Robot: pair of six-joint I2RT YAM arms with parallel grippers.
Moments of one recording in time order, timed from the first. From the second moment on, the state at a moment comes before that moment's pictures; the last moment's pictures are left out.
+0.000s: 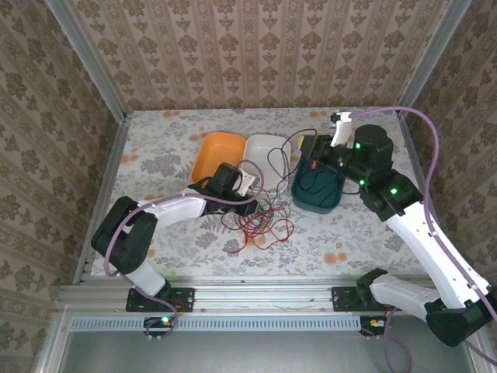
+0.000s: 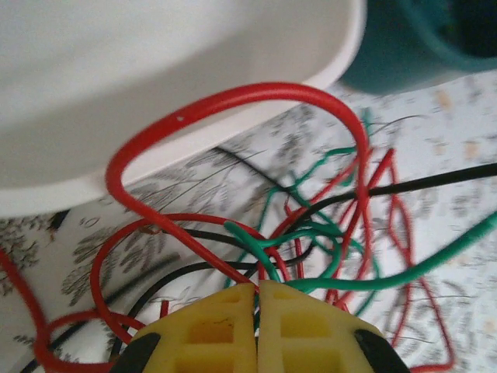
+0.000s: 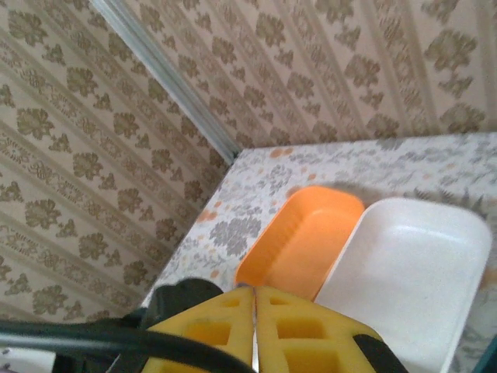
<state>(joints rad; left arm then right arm) -0.72 1.63 0.89 -0.19 0.36 -0.23 0.42 1.04 1.23 -0.37 -0.21 0.49</state>
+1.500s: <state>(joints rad) -0.76 1.72 0.88 -0.17 0.05 -0.32 0.32 1.06 1.92 -0.31 0.38 -0.12</state>
